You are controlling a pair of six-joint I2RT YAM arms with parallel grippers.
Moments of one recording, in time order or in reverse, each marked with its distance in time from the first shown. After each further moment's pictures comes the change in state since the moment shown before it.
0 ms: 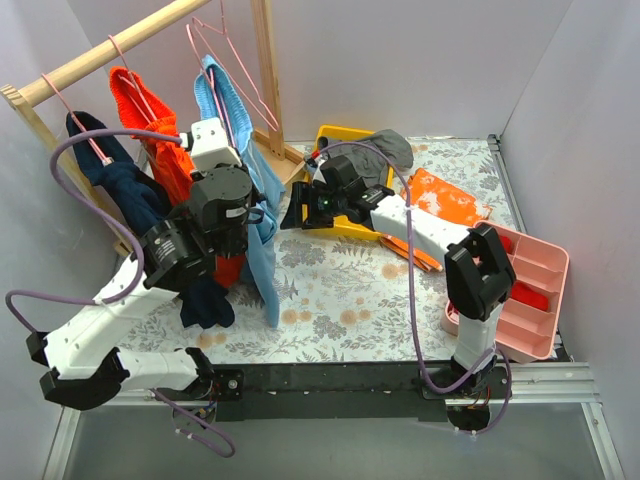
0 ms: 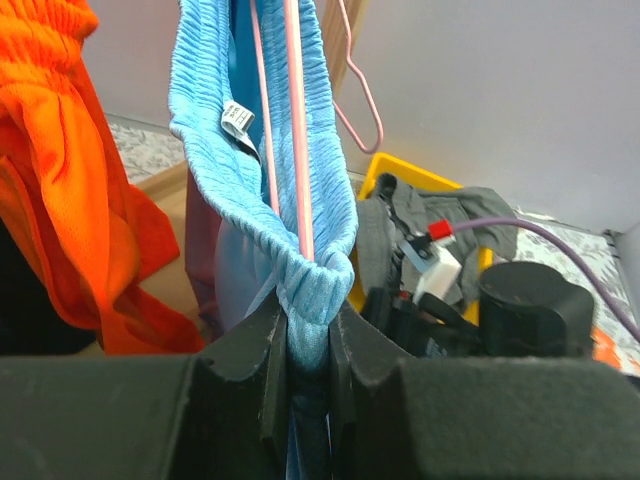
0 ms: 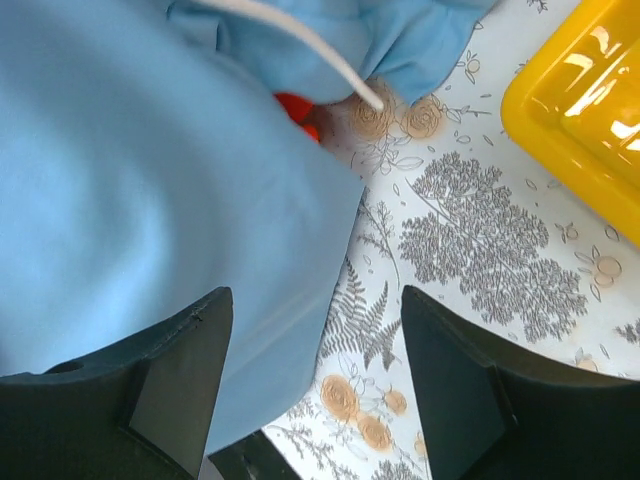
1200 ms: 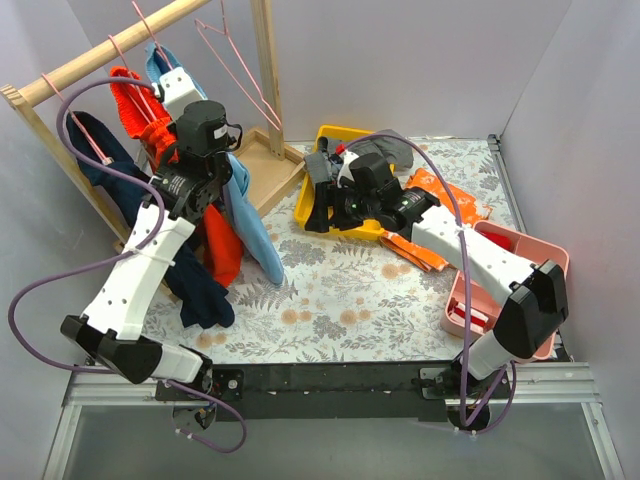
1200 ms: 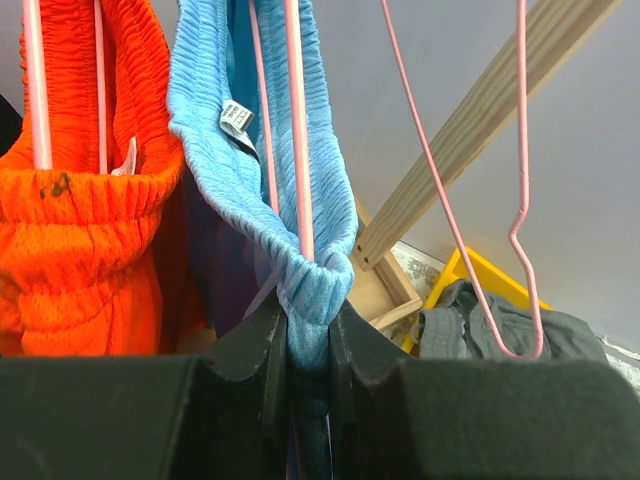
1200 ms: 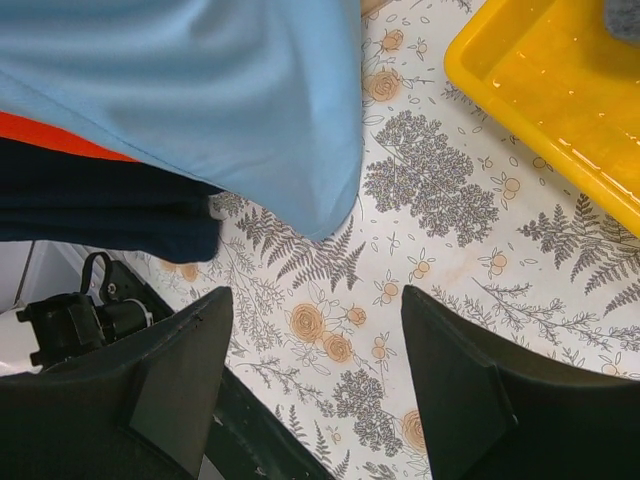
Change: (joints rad) left arm 0.485 0.232 0.122 0.136 0.234 0.015; right arm 0.000 -0.333 -0.105 -0.196 0.110 -0.145
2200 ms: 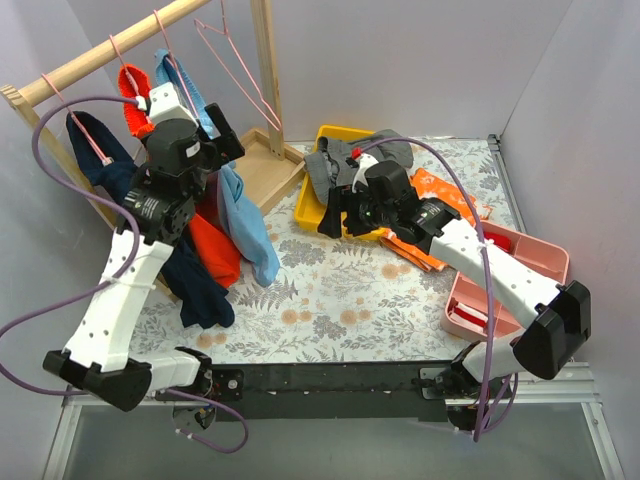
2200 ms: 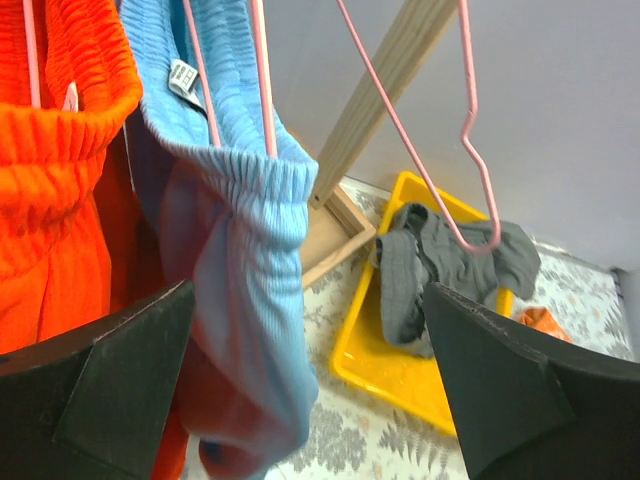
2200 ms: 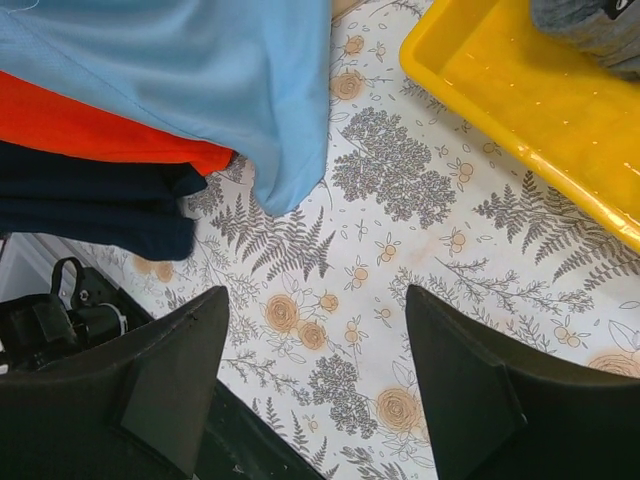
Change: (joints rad) left arm 0.090 -0.123 -0.109 -0.040 0.310 -0.025; right arm 0.000 -0.136 -0.096 -0.007 0.080 -0.025
